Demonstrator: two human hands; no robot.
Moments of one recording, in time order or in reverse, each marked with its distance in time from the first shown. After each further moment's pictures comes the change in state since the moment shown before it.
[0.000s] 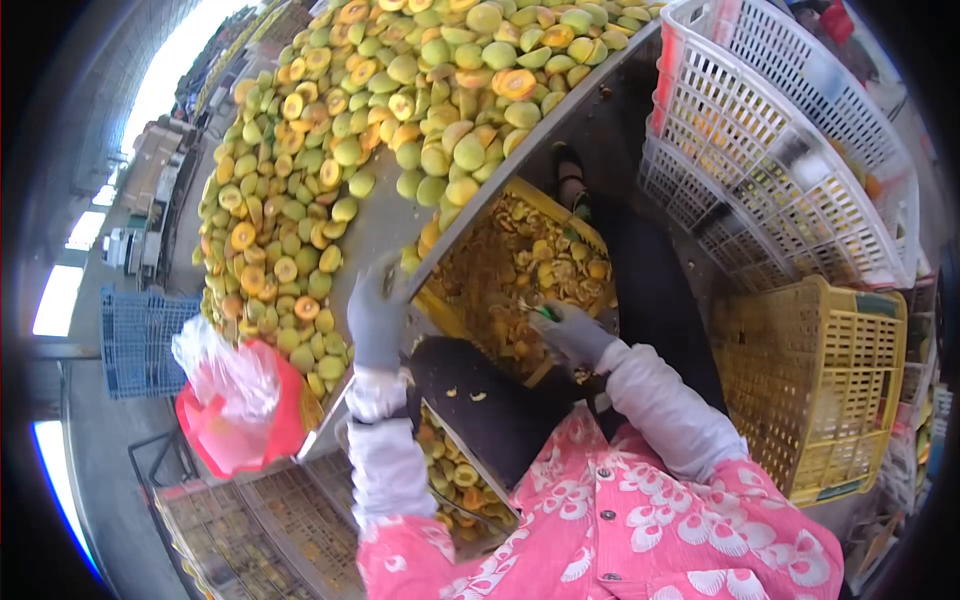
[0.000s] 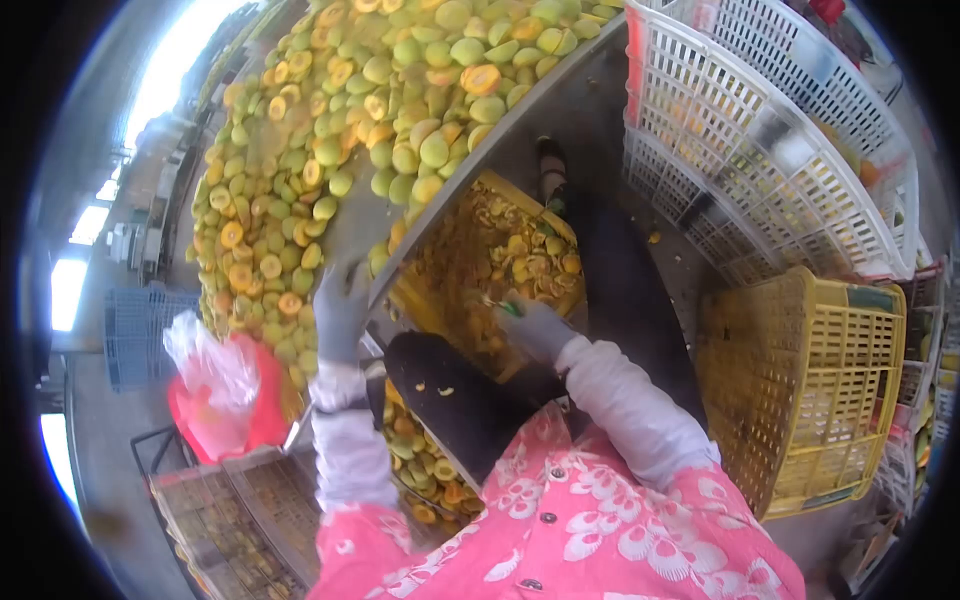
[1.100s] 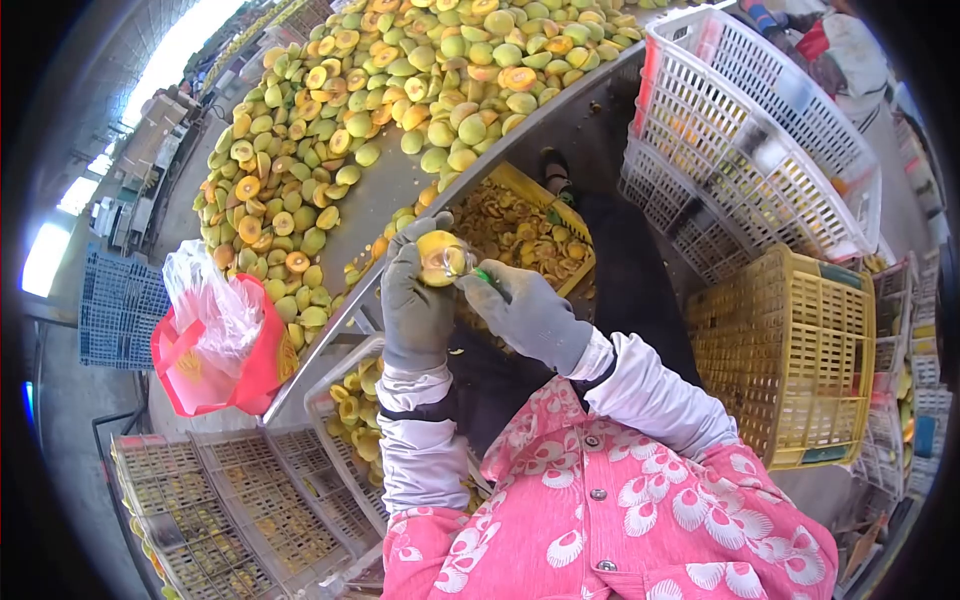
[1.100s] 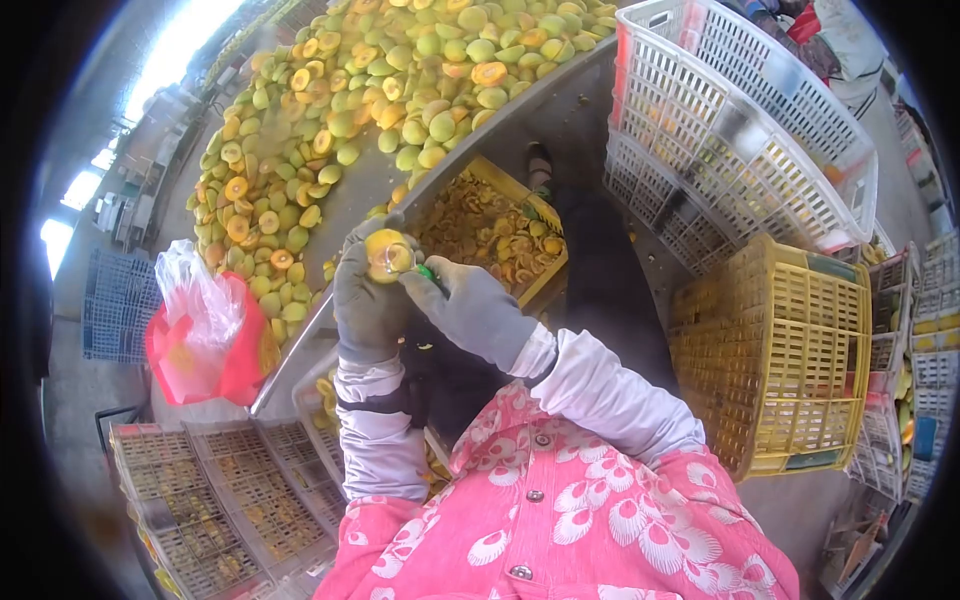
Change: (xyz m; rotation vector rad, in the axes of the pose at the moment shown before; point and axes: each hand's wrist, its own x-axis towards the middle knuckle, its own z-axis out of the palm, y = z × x) left_hand -0.095 0.083 0.004 -1.341 -0.005 0.026; right_hand -0.120 -0.110 0.073 -0.296 0.153 -0.604
